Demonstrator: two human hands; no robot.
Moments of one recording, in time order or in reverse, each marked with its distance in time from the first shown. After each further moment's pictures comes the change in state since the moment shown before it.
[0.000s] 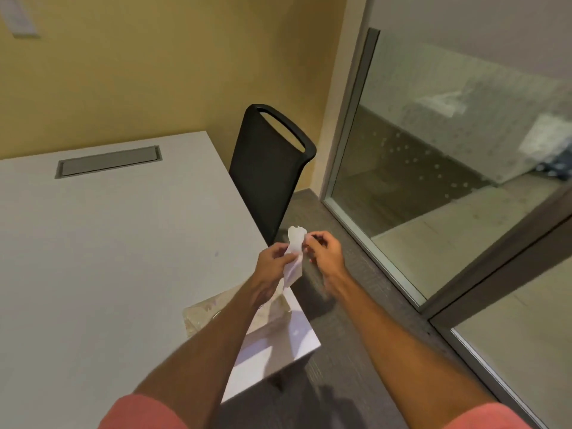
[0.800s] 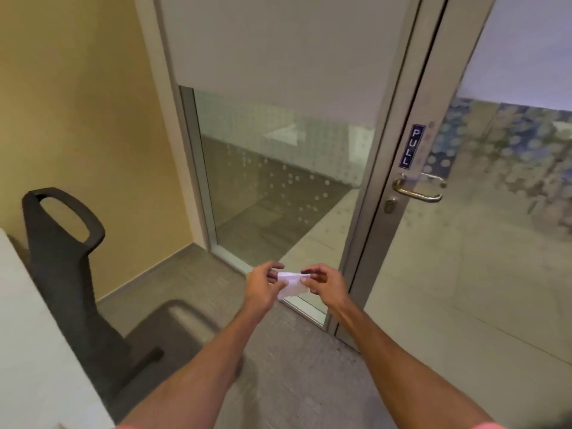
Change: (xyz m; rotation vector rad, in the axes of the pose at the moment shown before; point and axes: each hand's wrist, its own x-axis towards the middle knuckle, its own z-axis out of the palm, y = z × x) left_hand 0.044 0.075 0.391 0.376 -0.318 0.421; right_hand 0.063 -0.024 -0.407 -0.037 0.279 -0.047
